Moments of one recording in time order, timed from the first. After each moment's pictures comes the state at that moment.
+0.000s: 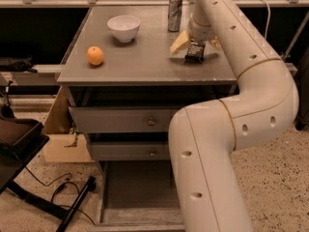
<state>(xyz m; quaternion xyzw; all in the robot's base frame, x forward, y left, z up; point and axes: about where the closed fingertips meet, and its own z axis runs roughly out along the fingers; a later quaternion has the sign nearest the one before) 0.807 -0.159 0.820 -0.08 0.99 0.00 0.15</state>
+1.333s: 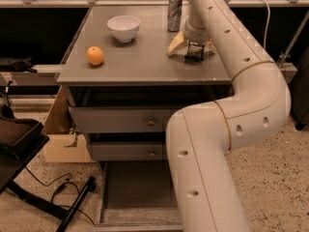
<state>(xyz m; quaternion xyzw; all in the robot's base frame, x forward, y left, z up) 0.827 -0.147 0.805 -0.05 0.99 0.01 0.16</state>
